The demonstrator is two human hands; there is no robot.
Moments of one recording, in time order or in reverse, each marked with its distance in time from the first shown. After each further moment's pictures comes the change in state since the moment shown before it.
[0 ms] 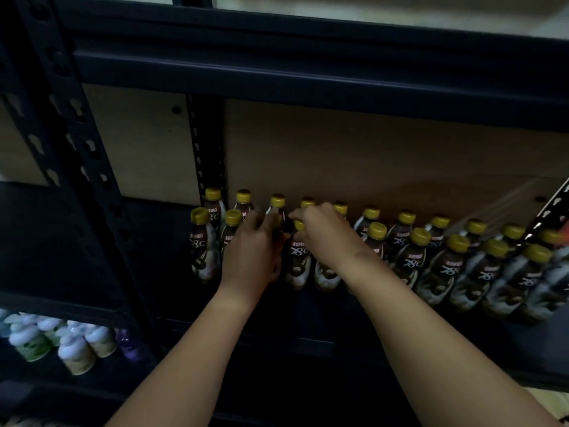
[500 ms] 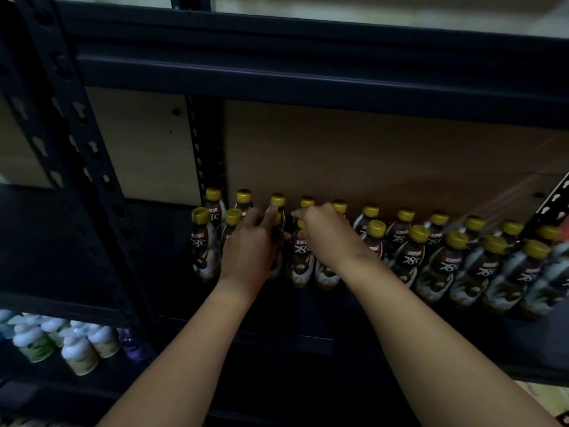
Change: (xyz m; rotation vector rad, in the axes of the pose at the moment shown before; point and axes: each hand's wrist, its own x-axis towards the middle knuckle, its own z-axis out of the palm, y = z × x) left_hand 0.005 -0.003 -0.006 0.026 -0.061 0.025; right_hand -0.010 -0.003 -0.004 0.008 0.018 -0.022
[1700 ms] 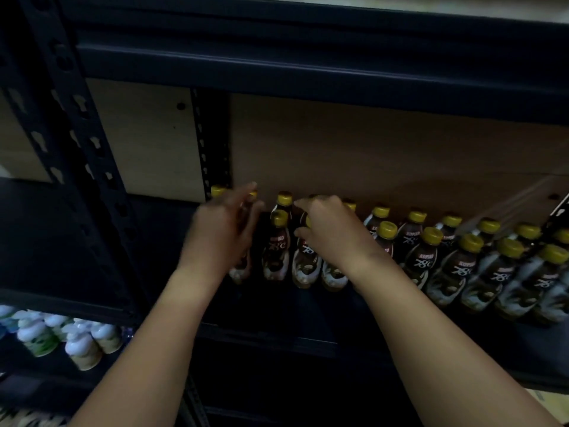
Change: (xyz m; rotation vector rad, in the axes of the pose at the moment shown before) left_hand 0.011 -0.031 -0.054 -0.216 0.139 -0.038; right_hand 0.012 -0.008 -0.003 -0.051 -0.003 0.001
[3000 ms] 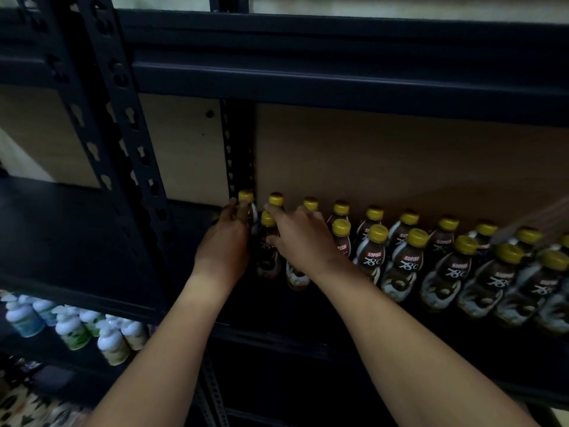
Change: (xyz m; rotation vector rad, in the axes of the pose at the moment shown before) left_hand 0.000 -0.042 -0.002 0.391 -0.399 -0.283; right_hand 0.035 -0.055 0.055 -0.064 0.056 -0.152
